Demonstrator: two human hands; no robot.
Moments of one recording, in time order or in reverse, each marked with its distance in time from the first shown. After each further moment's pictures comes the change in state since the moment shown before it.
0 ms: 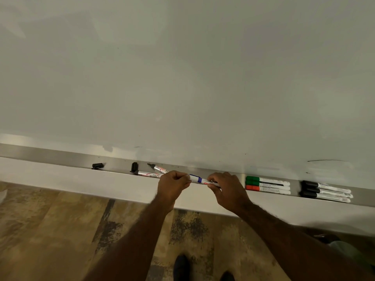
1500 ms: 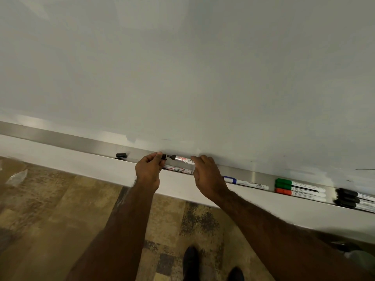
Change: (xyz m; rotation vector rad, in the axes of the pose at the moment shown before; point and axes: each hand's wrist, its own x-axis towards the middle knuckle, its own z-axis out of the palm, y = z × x) left_hand 0.060 0.019 -0.119 -0.500 0.352 -0.008; right_hand 0.073 -0.108 0.063 0.069 0.096 -0.123
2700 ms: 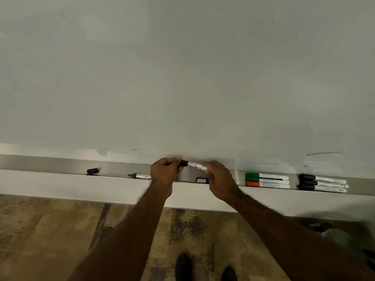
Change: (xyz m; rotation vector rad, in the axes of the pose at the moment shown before) left_hand -0.072 -0.038 0.094 0.236 -0.206 0.021; right_hand -0.047 0.072 -0.066 0.087 0.023 0.201
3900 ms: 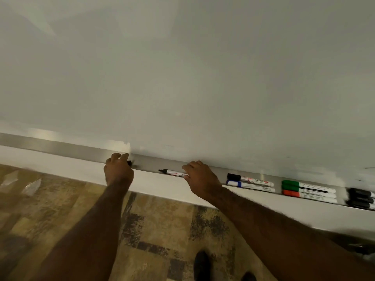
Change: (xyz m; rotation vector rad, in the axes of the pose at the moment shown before) left_hand 0.081 0.054 -0.205 1.479 0.422 0.410; right_hand 0.050 -0.078 0.097 -0.228 -0.212 -0.310
